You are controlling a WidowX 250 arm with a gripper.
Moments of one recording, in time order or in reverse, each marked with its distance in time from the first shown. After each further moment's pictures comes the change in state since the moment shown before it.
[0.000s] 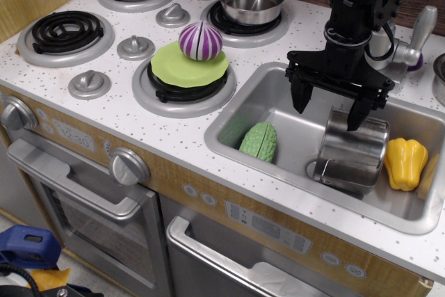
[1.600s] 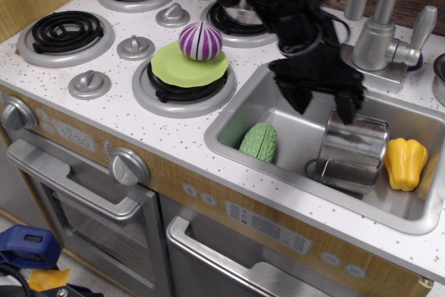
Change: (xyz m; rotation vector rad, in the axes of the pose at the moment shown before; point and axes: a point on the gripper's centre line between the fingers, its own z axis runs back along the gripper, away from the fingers) arm 0.001 0.012 -0.004 -0.349 -0.183 -0.045
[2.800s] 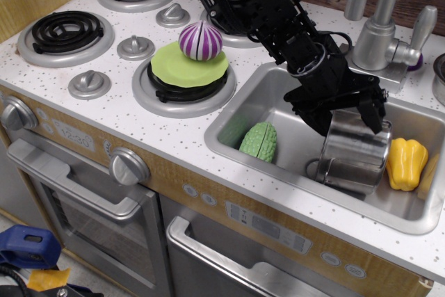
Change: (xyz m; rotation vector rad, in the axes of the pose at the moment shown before) arm 0.004 -0.022 -0.027 -0.201 -0.008 0.233
